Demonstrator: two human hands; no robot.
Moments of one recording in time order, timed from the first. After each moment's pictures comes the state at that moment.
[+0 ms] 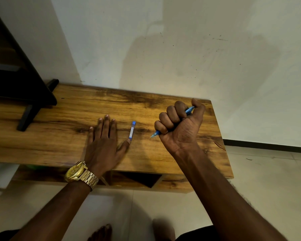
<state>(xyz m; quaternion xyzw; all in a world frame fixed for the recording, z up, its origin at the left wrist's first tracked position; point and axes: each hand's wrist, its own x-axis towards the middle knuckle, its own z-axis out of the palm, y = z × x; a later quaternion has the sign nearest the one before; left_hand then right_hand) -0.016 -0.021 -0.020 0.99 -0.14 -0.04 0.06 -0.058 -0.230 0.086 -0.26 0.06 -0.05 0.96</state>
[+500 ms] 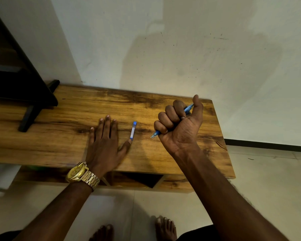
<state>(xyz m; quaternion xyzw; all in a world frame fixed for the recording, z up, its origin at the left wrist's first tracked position) -0.015 -0.020 -0.023 0.99 -0.14 -0.03 0.07 -0.057 -0.226 0.086 -0.26 0.05 -0.04 0.96</state>
